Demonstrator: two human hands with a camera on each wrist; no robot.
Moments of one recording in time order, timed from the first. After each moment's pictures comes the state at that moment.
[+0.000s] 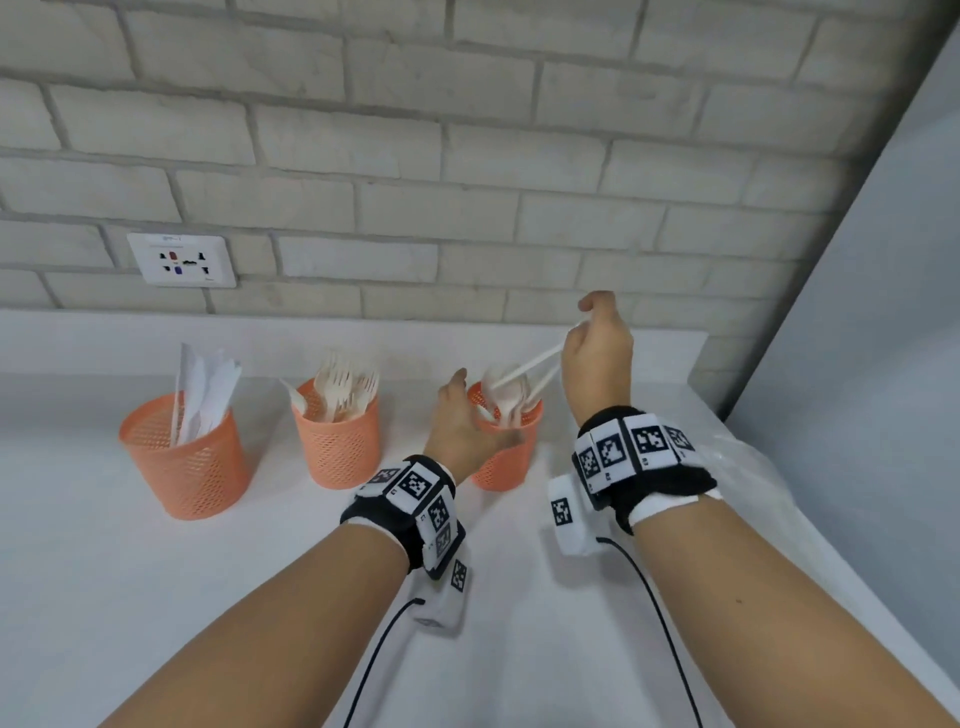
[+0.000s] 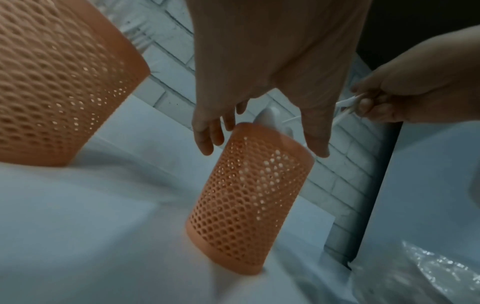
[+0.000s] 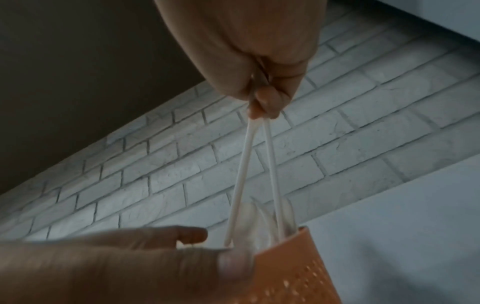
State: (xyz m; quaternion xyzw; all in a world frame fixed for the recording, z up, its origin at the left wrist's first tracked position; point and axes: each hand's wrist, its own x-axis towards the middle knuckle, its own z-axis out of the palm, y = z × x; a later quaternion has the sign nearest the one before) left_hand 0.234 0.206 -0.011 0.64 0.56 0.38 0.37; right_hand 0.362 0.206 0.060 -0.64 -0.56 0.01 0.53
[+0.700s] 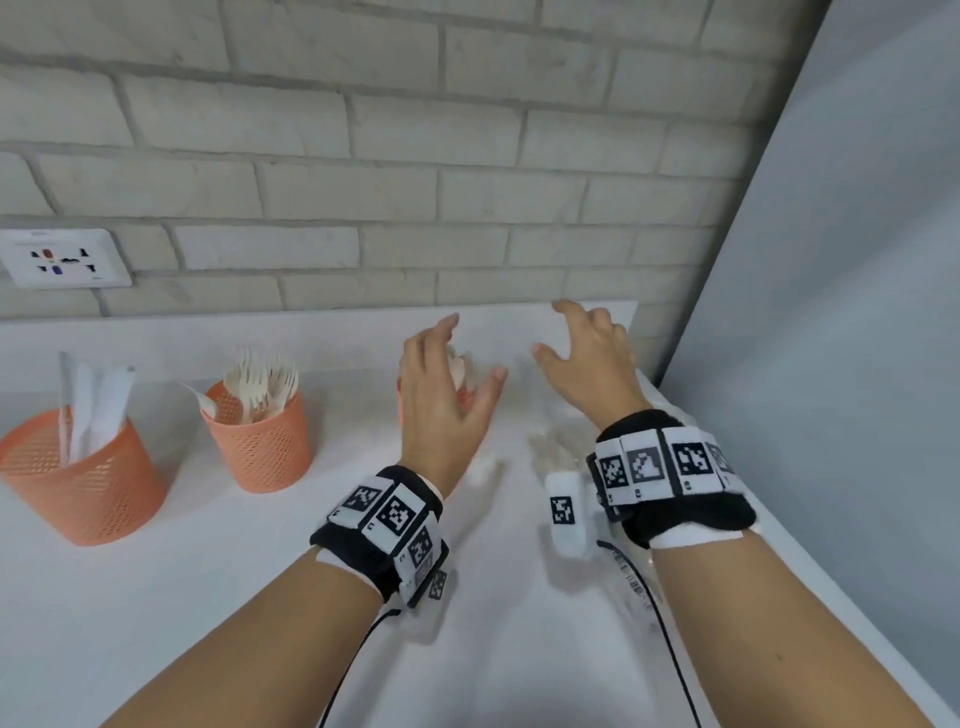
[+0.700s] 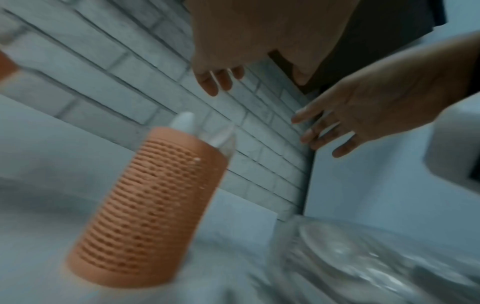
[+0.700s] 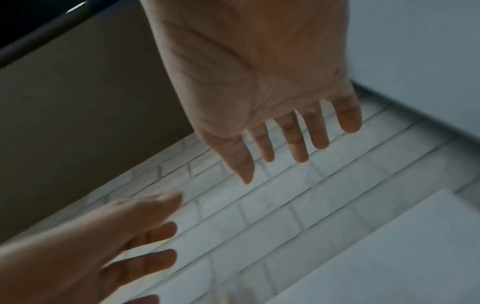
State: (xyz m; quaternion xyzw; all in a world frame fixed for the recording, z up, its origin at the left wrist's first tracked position) left_hand 0.280 0.176 0.002 0.68 0.42 0.58 0.17; right_hand 0.424 0.160 0.065 -0.74 -0.61 0.04 0.28
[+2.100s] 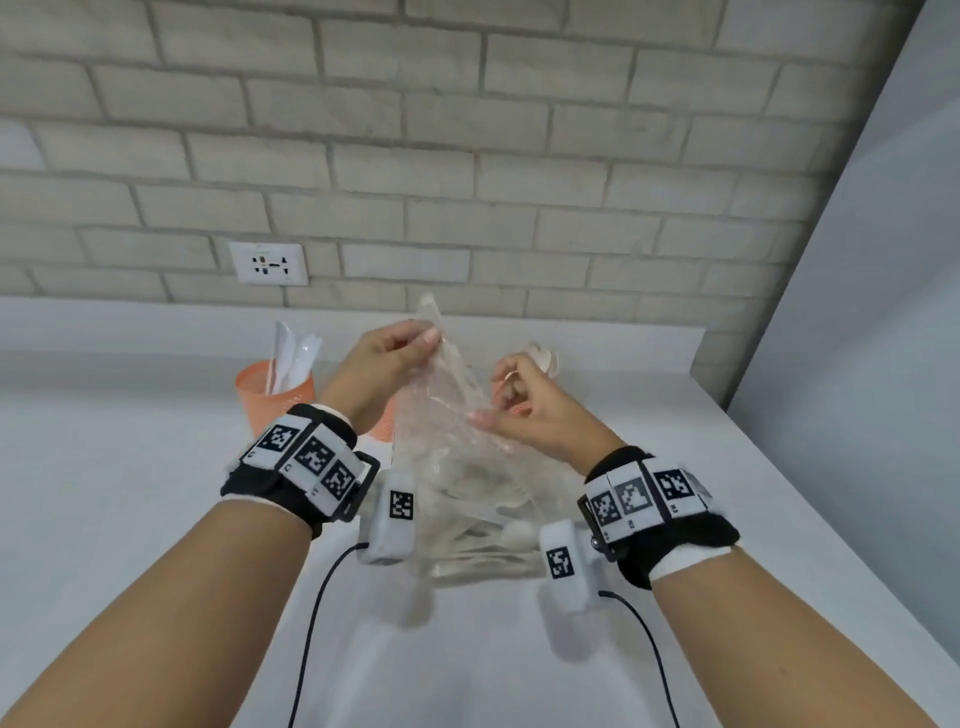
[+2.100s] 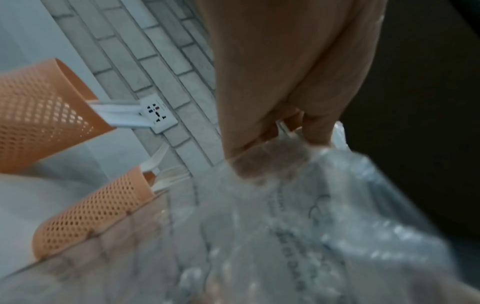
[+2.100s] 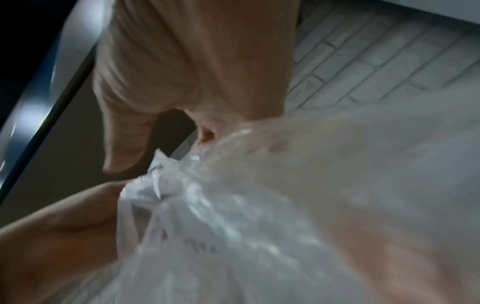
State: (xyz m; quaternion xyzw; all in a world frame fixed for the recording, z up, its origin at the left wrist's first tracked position) left_hand 0.128 0.096 0.070 0.60 0.40 0.51 0.46; right_hand 0.318 0.060 0.060 -0.47 -0.74 0.36 0.32
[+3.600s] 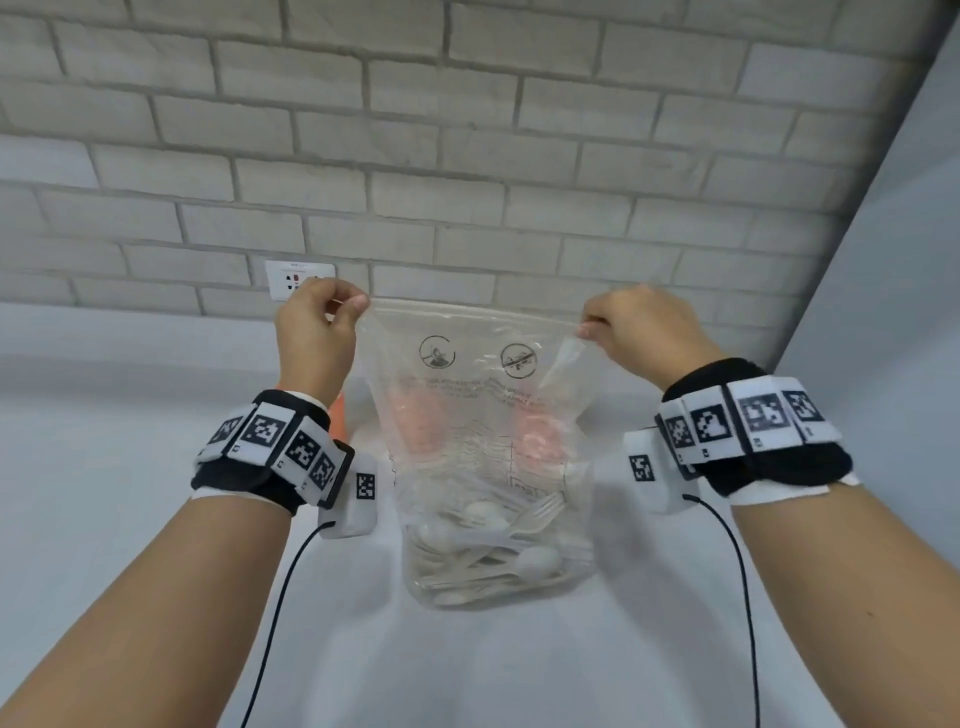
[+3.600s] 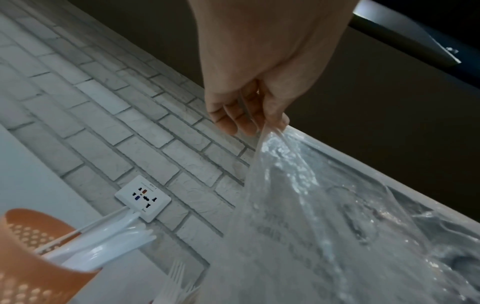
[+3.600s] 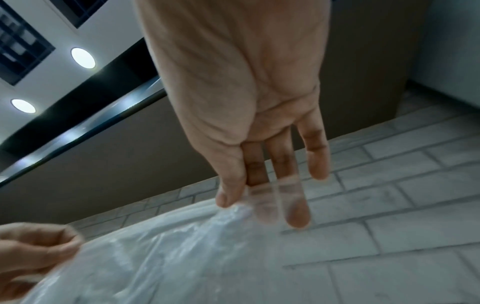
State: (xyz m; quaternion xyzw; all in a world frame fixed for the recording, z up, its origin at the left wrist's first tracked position) left_hand 0.055 0.103 0.104 0.55 0.54 0.63 0.06; right_hand 0.325 0.069 0.166 -0.61 -0.77 -0.15 0.14
